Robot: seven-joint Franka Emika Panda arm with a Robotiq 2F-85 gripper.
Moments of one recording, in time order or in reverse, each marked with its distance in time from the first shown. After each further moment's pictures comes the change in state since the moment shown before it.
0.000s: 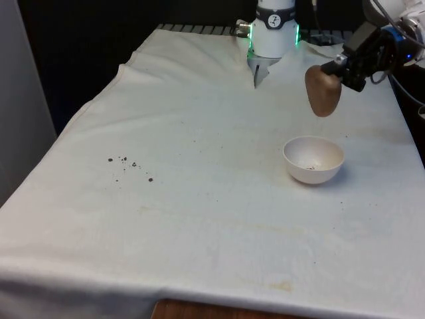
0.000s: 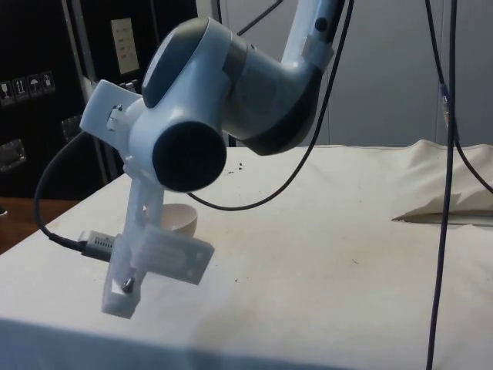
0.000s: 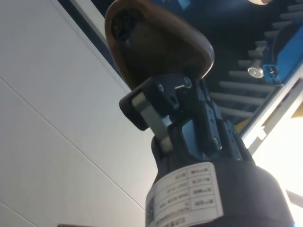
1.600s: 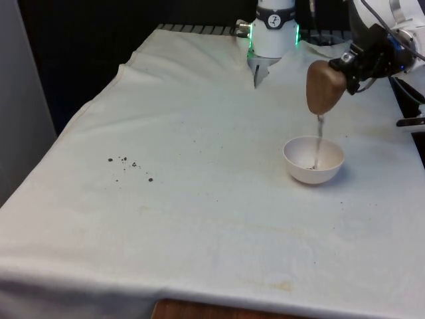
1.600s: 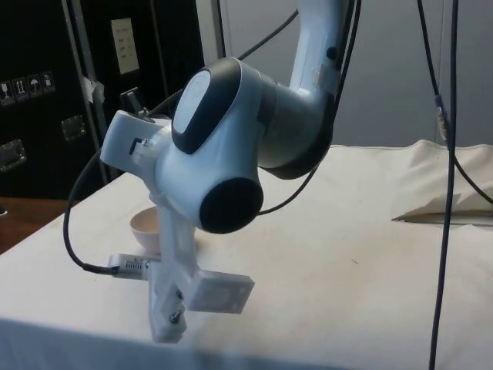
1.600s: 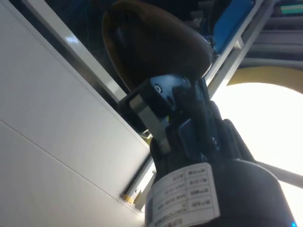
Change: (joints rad) arm 0.000 0.052 0.001 -0.073 -0.226 -0.139 -0.033
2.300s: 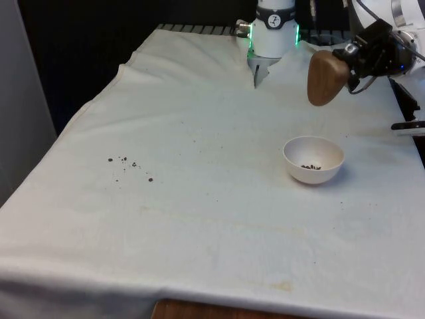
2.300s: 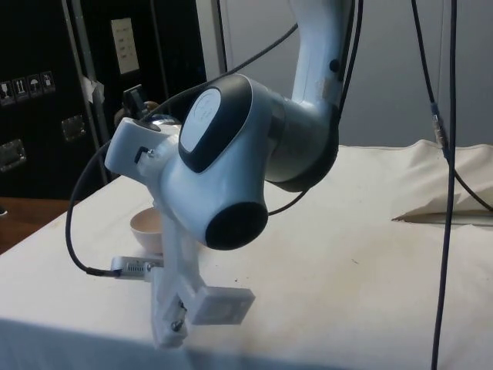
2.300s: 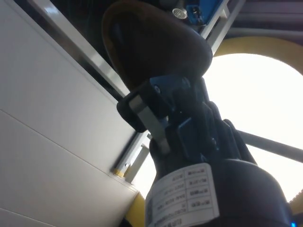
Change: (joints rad) arm 0.008 0.038 0.012 -0.006 -0.057 -0.134 -0.001
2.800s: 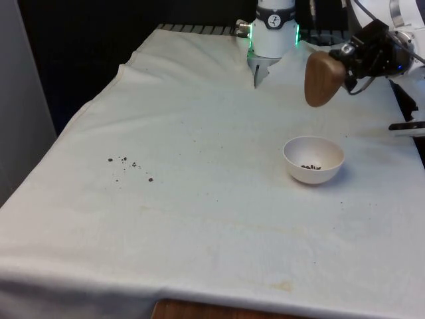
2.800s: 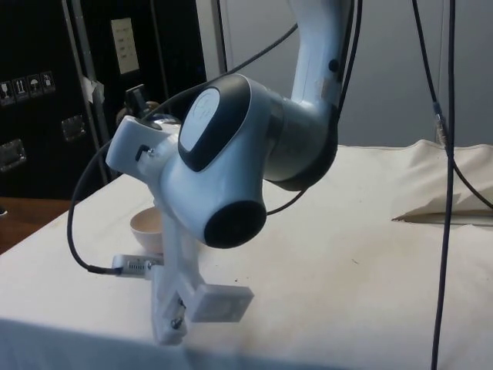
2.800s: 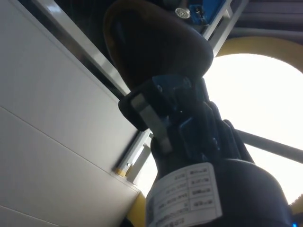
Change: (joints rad) arm -0.008 0.000 0.000 -0.001 0.002 0.001 0.023
